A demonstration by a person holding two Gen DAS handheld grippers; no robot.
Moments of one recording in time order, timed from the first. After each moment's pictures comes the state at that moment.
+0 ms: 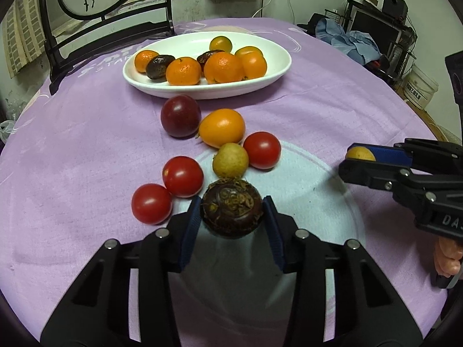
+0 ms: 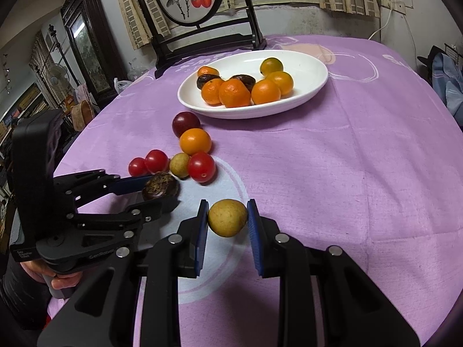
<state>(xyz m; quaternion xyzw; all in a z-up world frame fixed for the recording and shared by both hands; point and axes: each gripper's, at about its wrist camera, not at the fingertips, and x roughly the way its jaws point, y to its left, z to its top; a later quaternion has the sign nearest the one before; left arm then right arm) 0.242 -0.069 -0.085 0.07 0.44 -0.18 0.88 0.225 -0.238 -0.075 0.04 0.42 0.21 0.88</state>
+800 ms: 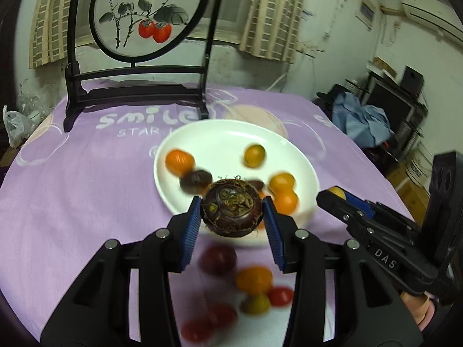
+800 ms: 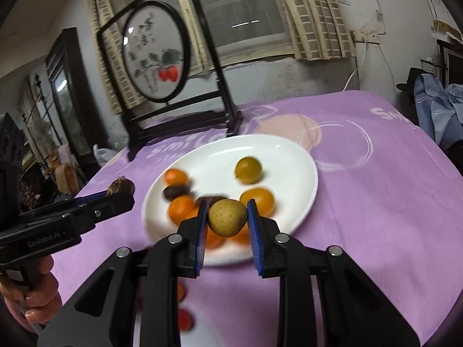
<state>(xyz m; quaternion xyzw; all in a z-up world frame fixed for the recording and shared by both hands) 0.341 -0.041 -0.004 -0.05 0.35 -0.15 0.92 0.330 -0.243 -0.039 0.10 0.28 0.14 0.94</state>
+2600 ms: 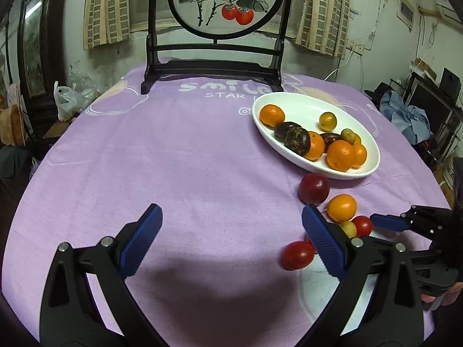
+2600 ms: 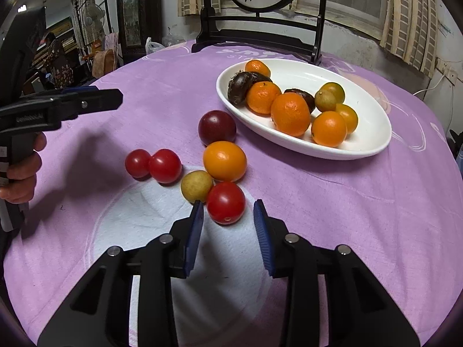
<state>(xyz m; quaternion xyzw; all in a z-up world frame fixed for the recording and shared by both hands) 0.262 0.045 -0.035 -0.04 0.36 -0.03 0.93 0.263 -0.179 -0.086 -0.12 0.39 0.27 0.87</state>
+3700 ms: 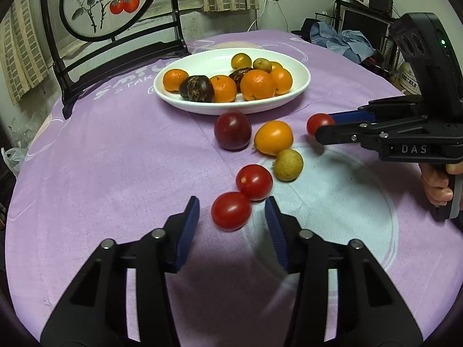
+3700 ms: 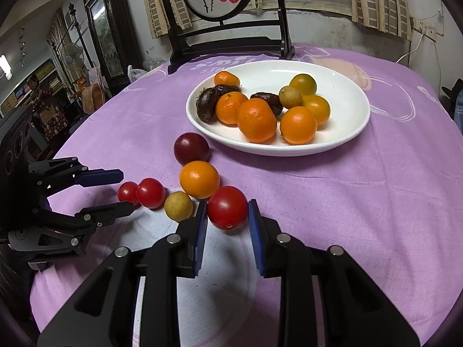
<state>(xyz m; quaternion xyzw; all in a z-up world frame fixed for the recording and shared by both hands) 0.248 -0.017 -0.072 0.11 0.40 -0.19 0.89 0.280 -0.209 -0.076 -0.01 0.40 0.25 0.88</state>
